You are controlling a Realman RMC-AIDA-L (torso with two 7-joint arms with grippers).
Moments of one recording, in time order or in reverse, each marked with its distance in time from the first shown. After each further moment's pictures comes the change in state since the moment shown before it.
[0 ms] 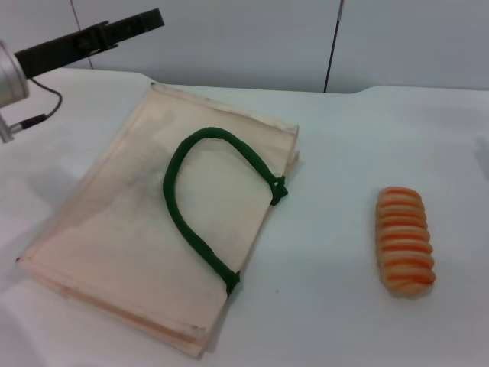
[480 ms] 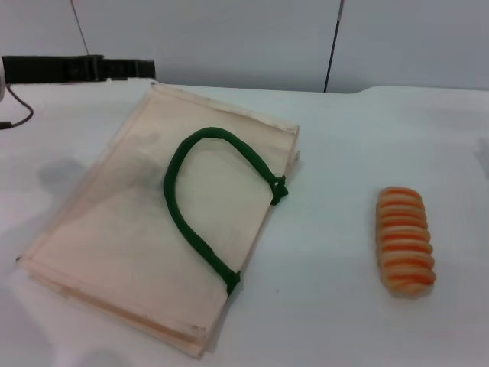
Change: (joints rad) left arm -0.103 0.037 0.001 -0.185 0.365 0.104 -0.136; right arm -0.004 -0.001 0.000 0.000 0.000 0.000 0.001
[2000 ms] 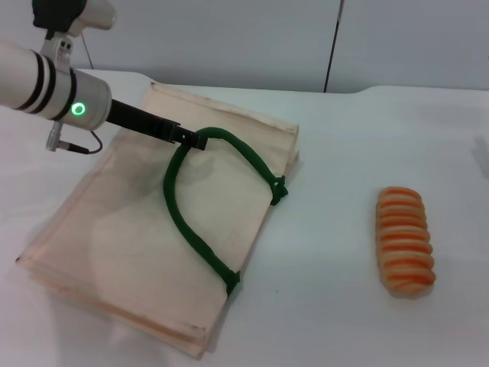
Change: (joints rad) left arm -0.156 -0.001 0.000 0.374 0.451 -0.496 -0.032; right arm 0.013 -0.001 -0.002 0.002 0.000 0.002 0.002
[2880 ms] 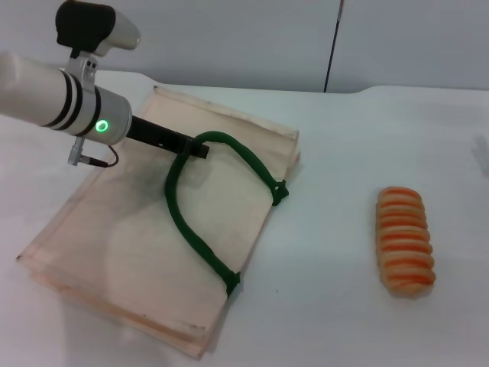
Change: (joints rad) left arm 0.007 -0.025 -0.002 0.085 0.027 -0.144 -0.006; right arm 0.001 0.000 0.000 -0.003 0.000 -0.002 0.023
